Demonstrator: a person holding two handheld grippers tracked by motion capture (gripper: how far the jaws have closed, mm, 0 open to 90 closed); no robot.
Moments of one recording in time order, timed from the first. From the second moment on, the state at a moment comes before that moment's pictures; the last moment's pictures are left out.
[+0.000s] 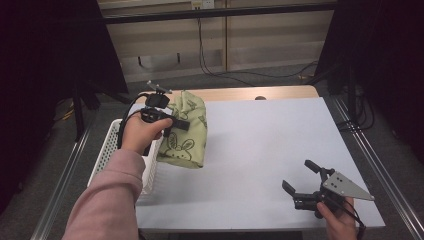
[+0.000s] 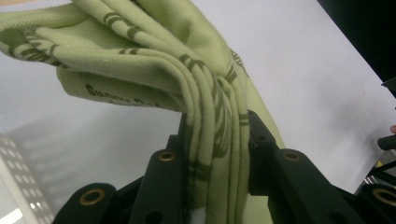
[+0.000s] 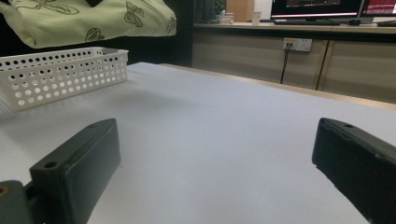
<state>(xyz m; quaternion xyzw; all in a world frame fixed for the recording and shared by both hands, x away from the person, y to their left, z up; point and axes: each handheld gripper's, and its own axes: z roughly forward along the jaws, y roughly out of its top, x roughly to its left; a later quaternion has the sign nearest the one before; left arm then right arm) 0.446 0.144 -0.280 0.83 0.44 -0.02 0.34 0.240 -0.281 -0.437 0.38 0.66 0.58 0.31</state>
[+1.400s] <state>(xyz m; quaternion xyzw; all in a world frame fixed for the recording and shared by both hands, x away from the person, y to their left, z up) 0.440 0.211 -0.260 0.83 0.47 -0.01 0.31 0.241 -0.281 -0.438 0.38 0.66 0.57 0.31</state>
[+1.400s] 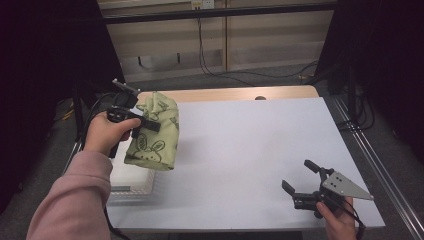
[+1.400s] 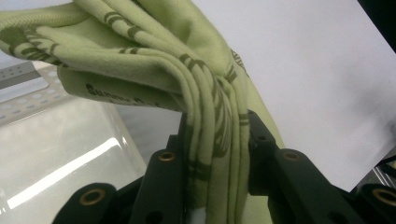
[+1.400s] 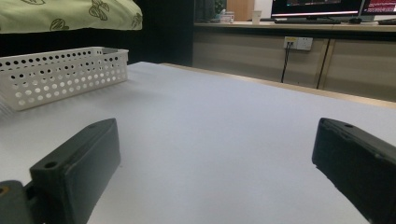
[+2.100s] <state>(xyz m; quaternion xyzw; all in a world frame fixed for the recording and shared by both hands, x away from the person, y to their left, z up) 0.438 0.229 -0.259 0.82 0.48 0.00 0.30 0.241 -0.281 -0.438 0.38 0.66 0.58 0.31</state>
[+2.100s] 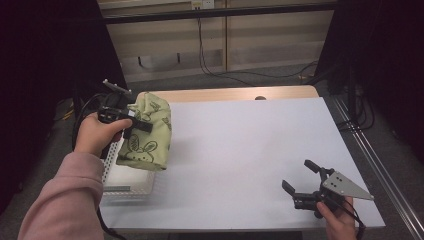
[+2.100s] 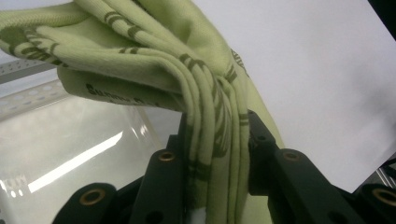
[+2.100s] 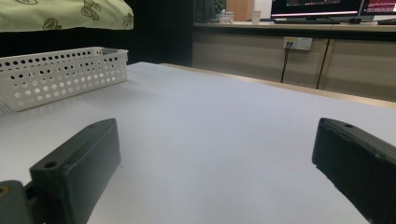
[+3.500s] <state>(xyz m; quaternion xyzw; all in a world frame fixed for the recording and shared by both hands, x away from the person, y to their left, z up) 0.431 0.268 -0.274 0.81 0.51 0.02 0.28 0.241 -0.281 -0.437 0.38 0.66 0.58 0.31</state>
